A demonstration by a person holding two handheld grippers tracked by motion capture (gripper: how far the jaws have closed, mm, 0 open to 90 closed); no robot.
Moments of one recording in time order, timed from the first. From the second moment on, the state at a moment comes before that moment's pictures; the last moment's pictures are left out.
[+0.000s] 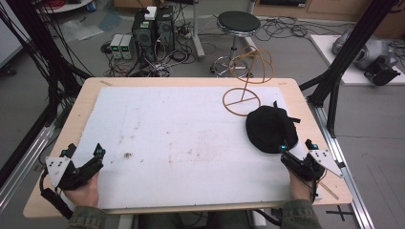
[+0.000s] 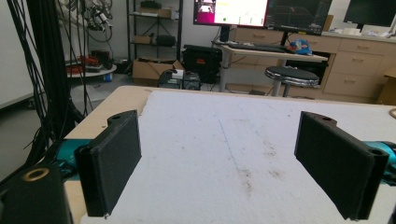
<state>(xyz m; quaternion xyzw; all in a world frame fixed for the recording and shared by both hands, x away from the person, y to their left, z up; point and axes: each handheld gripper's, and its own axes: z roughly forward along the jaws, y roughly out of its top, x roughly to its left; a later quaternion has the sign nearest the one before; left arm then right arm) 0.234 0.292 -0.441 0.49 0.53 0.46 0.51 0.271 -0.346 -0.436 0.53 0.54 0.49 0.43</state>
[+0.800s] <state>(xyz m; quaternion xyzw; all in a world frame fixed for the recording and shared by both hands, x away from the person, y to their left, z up) 0.235 0.292 -0.441 0.49 0.53 0.46 0.52 0.271 -0.344 -0.435 0.53 0.54 0.49 0.43</state>
